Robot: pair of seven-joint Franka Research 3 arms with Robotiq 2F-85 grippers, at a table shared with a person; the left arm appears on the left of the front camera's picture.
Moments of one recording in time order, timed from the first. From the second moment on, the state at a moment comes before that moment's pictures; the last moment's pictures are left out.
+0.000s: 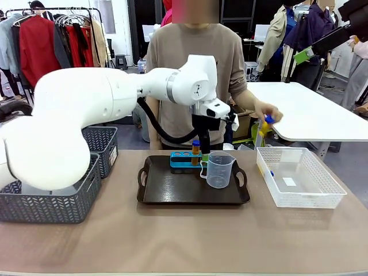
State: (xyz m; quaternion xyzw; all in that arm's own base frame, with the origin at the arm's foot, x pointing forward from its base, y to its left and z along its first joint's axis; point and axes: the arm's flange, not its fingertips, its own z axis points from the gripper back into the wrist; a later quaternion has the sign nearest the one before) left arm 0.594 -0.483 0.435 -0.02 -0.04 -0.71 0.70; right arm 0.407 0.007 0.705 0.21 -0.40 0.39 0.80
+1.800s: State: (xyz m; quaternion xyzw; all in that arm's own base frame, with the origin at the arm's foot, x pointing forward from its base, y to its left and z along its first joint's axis) left arm 0.494 -0.242 0.657 0.03 -0.10 -0.33 0.94; right arm 0.407 0.007 0.705 0.21 -0.40 0.39 0.80
